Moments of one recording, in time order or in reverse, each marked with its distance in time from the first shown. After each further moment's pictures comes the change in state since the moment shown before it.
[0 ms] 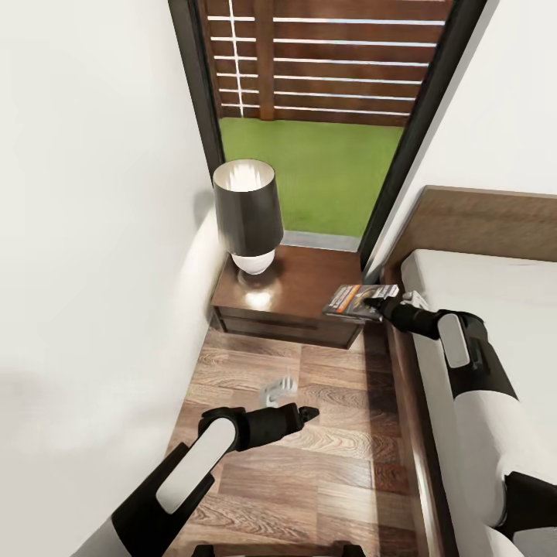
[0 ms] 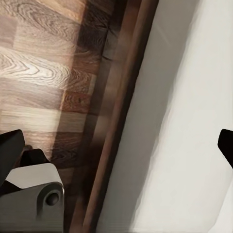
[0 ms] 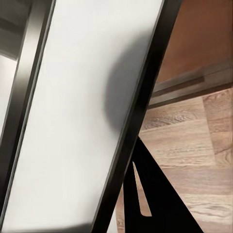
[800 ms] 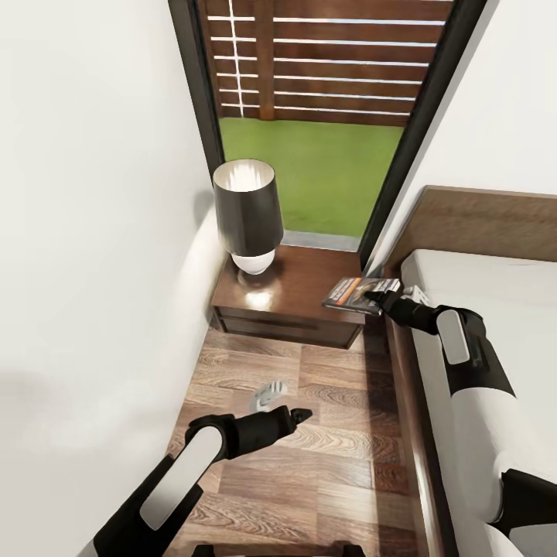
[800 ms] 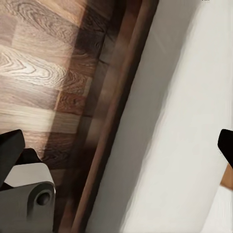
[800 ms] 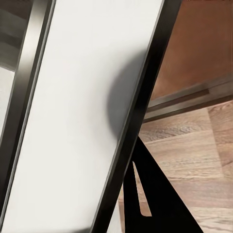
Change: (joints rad) left arm 0.069 0.018 0.063 -0.069 0.004 0.004 -0.011; right arm -0.011 0.012 0.000 -0.013 -0.047 -0.033 -0.044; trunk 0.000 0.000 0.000
